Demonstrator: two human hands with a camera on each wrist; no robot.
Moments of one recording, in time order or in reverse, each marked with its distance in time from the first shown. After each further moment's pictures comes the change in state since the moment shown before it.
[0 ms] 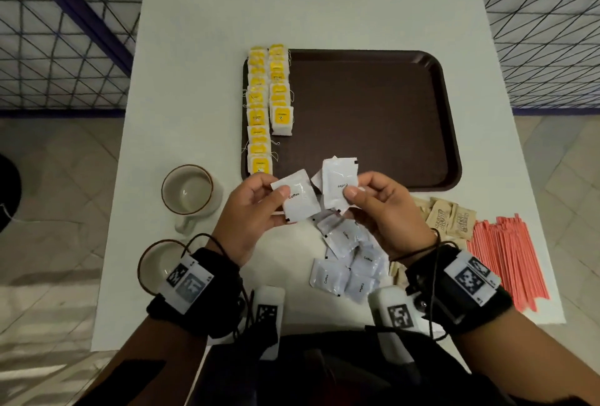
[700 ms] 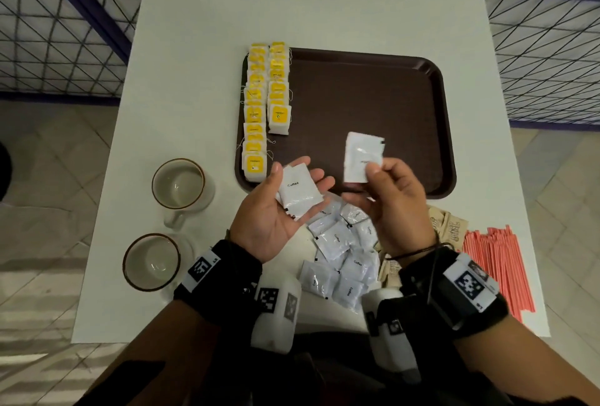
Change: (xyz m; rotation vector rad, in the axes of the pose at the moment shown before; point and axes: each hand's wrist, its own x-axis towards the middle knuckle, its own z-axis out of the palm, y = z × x) left_hand 0.011 -0.003 0.034 -0.652 -0.186 -0.193; right_hand 0.006 -0.018 0.000 0.116 0.226 -0.087
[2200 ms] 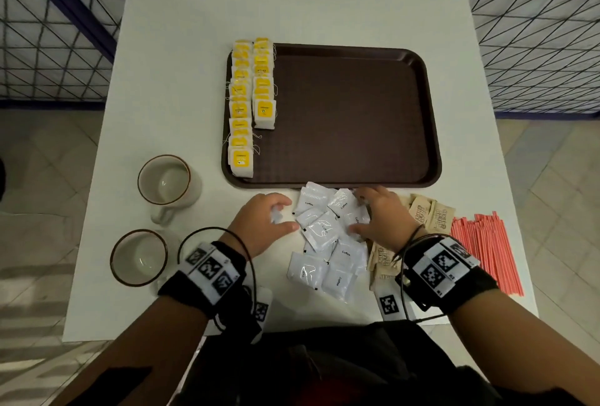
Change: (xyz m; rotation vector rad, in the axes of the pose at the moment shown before) left_hand 0.011 -0.028 -0.052 1.533 0.131 0.141; right_hand 0.025 0.045 -0.082 -1.581 -0.291 -0.004
